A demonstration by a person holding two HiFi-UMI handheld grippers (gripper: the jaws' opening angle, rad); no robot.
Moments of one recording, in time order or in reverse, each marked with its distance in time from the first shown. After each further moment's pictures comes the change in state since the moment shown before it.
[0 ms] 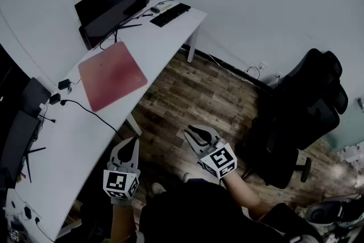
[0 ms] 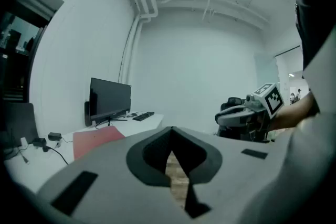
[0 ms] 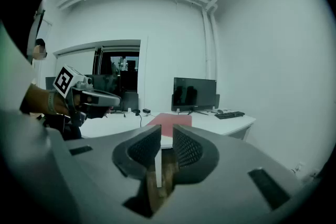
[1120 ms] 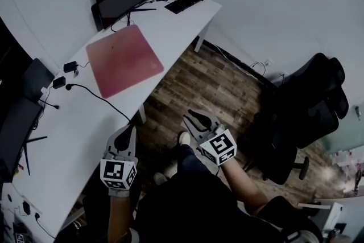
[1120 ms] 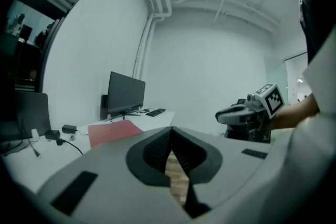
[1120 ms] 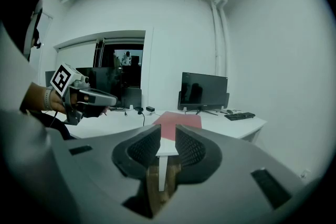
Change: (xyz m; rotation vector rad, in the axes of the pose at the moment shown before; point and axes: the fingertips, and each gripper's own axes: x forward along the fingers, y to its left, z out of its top) left arm -0.028 0.117 -0.029 -0.052 0.015 0.070; right arm 0.110 0.047 0.012 -0.038 0.030 0.030
